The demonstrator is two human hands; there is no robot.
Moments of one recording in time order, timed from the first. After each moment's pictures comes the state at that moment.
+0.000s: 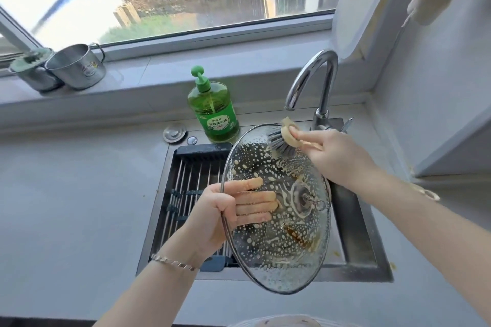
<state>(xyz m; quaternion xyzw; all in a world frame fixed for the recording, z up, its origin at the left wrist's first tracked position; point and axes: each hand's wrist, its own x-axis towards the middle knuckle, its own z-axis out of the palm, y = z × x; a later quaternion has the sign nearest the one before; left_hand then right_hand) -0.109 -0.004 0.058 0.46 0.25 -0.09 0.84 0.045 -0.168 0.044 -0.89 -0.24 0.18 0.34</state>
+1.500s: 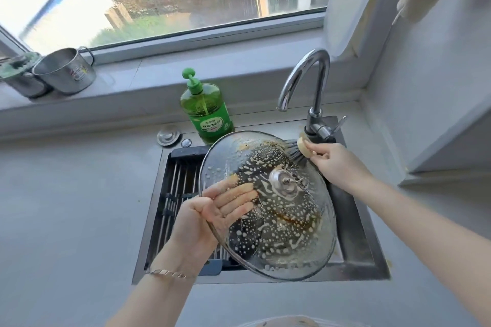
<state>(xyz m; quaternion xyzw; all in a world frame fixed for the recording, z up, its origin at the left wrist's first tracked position) -0.112 0.000 0.047 0.33 0.30 0.01 0.89 0.073 -0.185 -0.027 -0.89 -0.17 0.20 0.36</state>
